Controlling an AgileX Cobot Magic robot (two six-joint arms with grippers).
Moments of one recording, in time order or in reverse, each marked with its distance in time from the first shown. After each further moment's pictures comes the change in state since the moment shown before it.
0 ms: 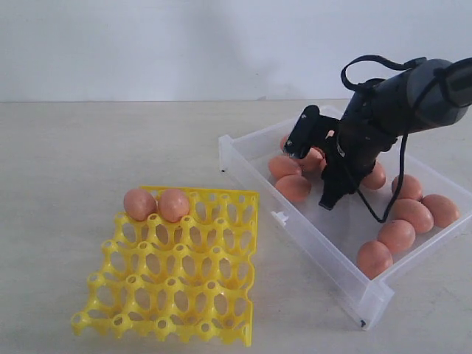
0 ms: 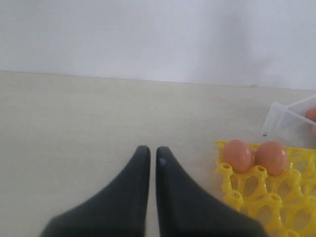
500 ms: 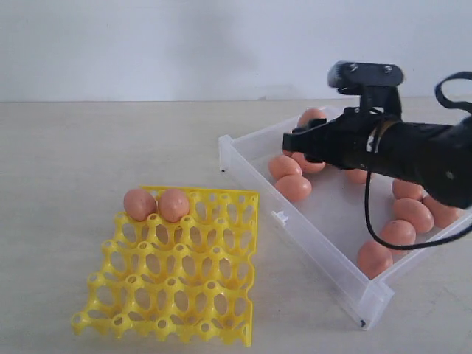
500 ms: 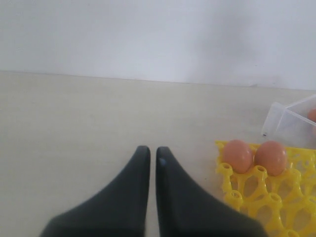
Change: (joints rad) left arm 0.000 0.000 0.000 0.000 0.000 0.000; right arm -0.002 -0.360 0.482 0.600 -0.855 0.401
